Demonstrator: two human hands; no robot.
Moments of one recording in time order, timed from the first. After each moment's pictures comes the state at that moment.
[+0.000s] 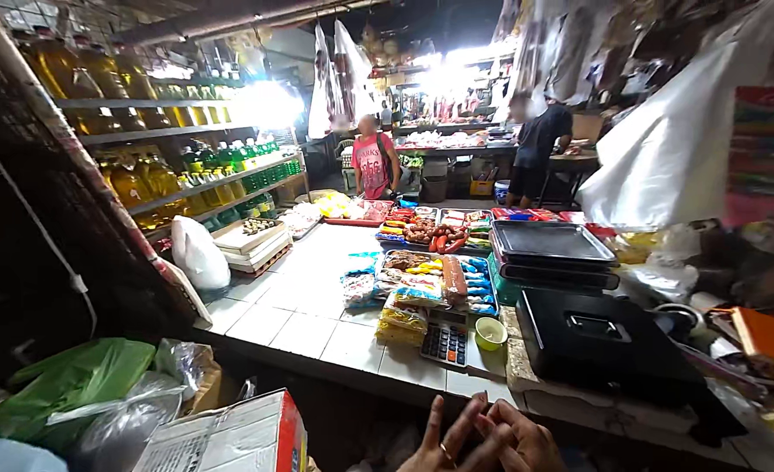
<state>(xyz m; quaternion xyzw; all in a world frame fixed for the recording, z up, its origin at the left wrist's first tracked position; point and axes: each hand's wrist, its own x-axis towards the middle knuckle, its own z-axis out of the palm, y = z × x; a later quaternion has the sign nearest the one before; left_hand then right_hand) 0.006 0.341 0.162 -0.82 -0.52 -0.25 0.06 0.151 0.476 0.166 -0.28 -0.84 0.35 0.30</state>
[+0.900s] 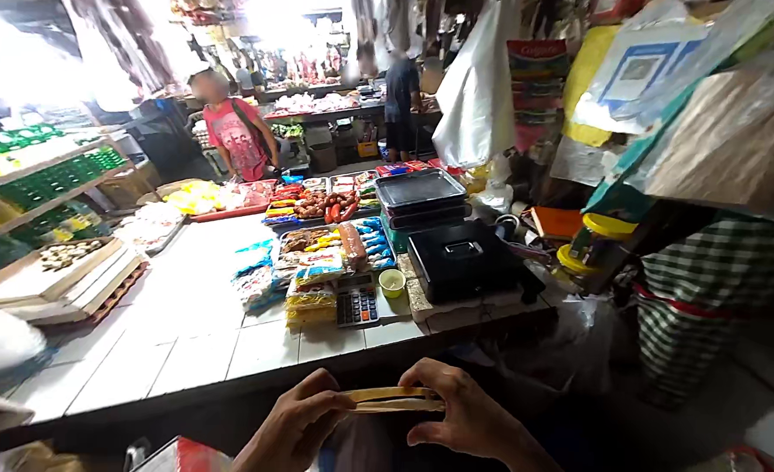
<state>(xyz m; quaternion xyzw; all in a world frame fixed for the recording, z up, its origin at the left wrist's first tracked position) -0.086 0.357 0.172 -0.78 -0.45 -0.42 -0.14 0.196 0.477 0.164 -0.15 -0.88 0.35 0.27</state>
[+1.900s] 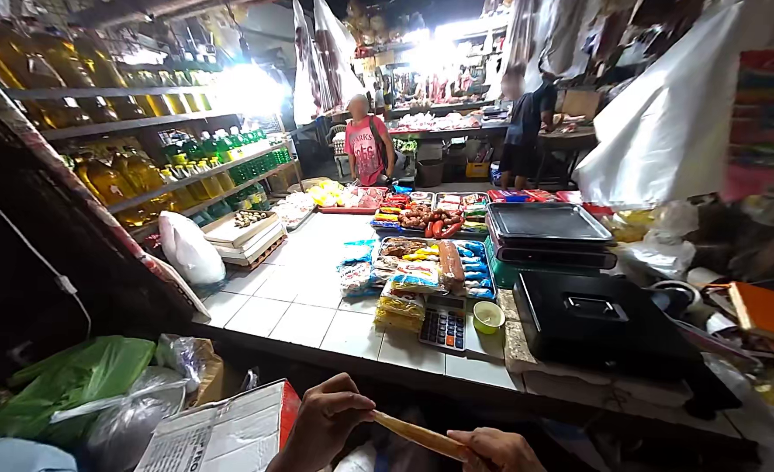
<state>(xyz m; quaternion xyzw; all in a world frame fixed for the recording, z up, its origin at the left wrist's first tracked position) -0.127 0.292 0.151 -0.63 -0.58 -0.52 -0.02 0.148 0.464 0.126 -0.09 -0.89 0.37 0.26</state>
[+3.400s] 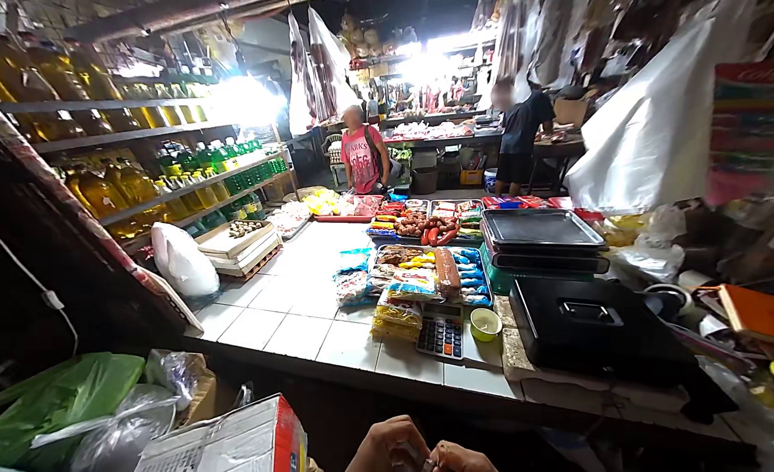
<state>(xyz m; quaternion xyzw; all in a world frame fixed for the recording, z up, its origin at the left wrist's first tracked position) -0.068 0.328 0.116 -0.58 -0.48 -0.54 -0.37 0.118 0.448 0.107 0.02 -0.75 0.61 0.24</state>
